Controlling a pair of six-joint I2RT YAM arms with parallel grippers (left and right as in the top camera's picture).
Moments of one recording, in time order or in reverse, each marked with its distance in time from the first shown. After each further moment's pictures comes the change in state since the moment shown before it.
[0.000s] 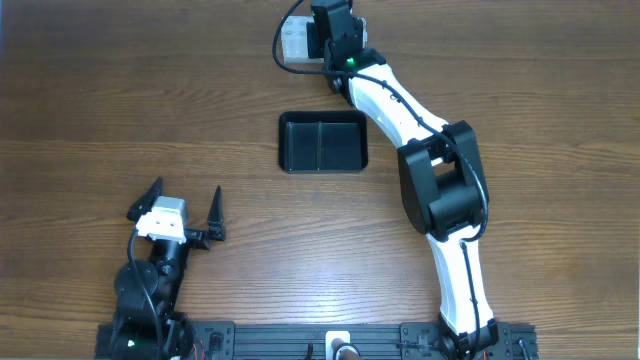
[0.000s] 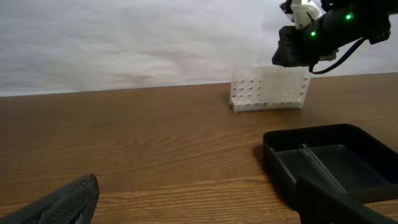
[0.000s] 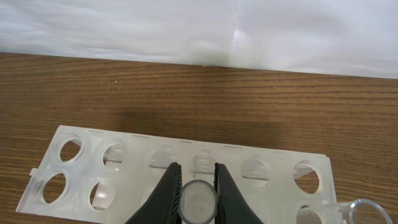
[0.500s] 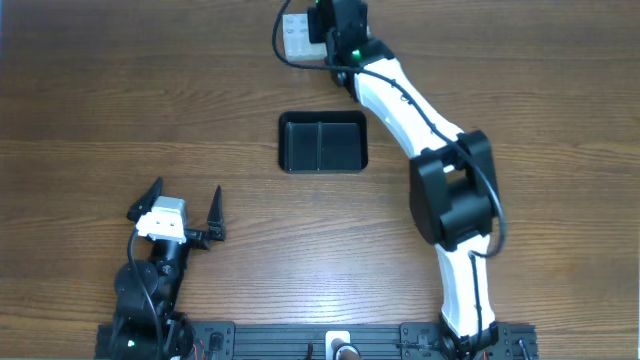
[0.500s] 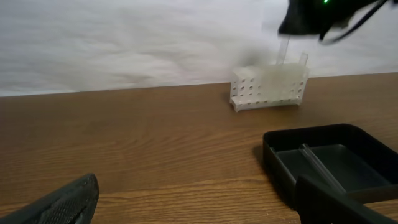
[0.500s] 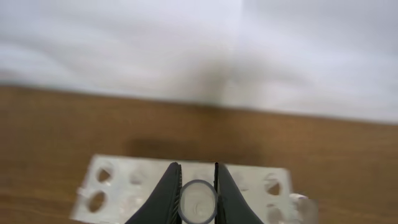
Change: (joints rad) left arm 0.000 0.000 0.000 0.000 0.000 0.000; right arm 0.000 -0.106 0.017 -0.001 0.024 -0.055
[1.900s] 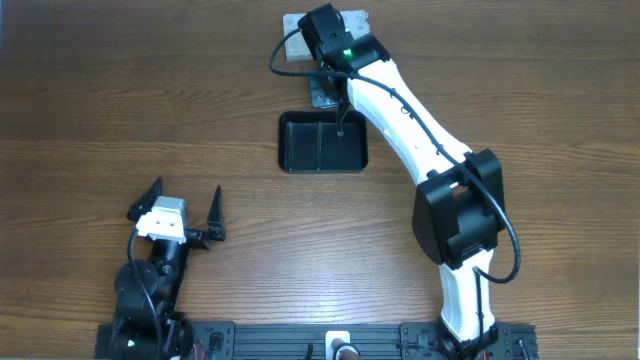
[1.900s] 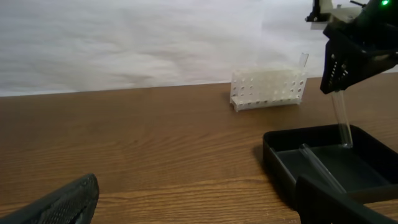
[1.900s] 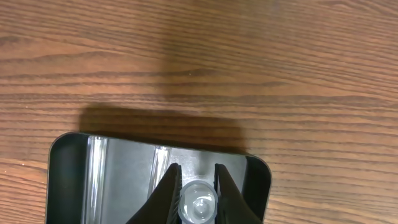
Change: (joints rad) left arm 0.000 0.000 0.000 0.000 0.000 0.000; right arm 0.067 -0.075 0.035 -0.835 -0.133 0.164
